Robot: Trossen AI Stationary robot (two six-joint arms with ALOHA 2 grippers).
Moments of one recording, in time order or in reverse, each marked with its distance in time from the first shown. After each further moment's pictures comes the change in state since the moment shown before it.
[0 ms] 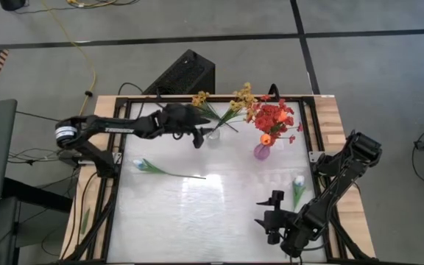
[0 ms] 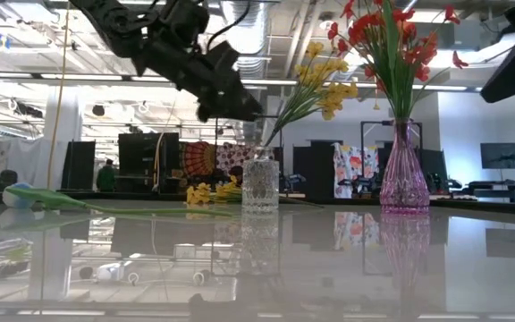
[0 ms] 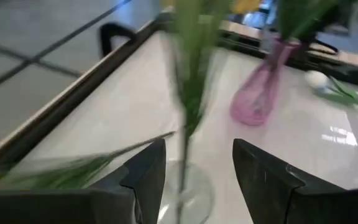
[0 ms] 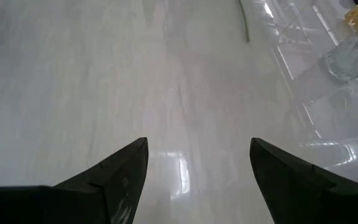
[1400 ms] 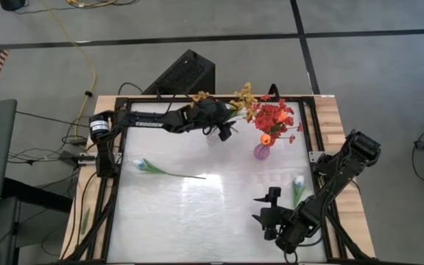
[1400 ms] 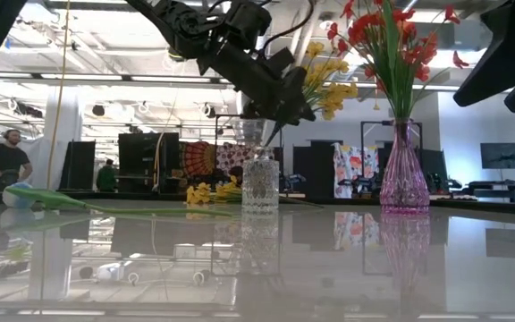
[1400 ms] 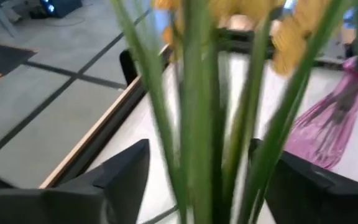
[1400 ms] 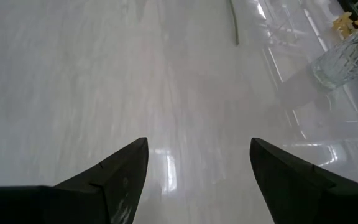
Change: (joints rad) left arm -0.049 0.356 0.452 -0.131 -0.217 0.117; right arm -0.047 0.000 0.000 -0.002 0.000 -0.082
